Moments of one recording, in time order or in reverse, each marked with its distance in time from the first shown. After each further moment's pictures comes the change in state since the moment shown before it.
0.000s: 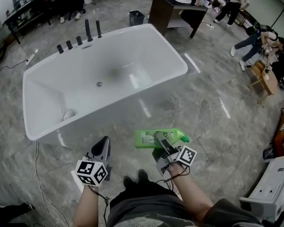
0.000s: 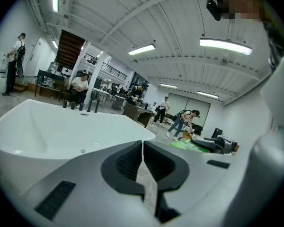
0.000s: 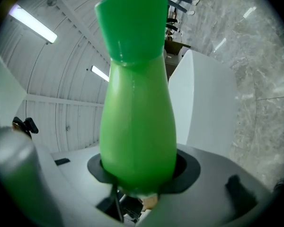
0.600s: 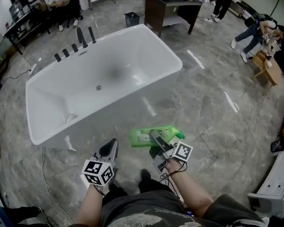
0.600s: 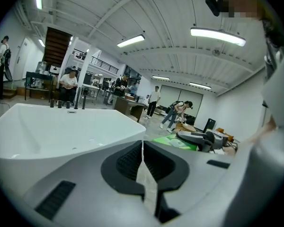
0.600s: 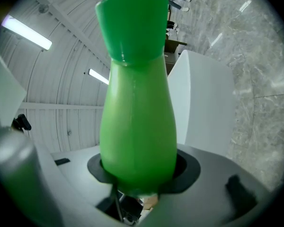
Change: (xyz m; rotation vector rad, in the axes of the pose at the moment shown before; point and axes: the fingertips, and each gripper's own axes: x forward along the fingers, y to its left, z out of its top) left arm 0.020 -0.050 -0.020 0.072 0.088 -0.067; right arm -0.004 -0.016 0.001 0.042 0.013 0.002
